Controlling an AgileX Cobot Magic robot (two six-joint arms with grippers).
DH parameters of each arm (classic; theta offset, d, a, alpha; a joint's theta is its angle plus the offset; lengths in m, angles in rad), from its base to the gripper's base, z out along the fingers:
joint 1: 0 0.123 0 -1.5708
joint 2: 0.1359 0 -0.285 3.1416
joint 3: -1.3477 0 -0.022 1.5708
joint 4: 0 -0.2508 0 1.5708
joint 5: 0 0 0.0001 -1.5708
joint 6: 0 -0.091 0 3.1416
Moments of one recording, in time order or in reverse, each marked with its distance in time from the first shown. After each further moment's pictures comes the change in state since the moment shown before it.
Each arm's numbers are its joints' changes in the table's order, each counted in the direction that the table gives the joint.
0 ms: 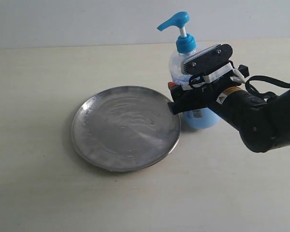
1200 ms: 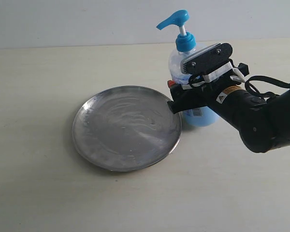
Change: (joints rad) left arm 0.000 0.000 0.000 0.000 0.000 0.000; right arm 0.002 0.000 0.000 0.004 -0.020 0.008
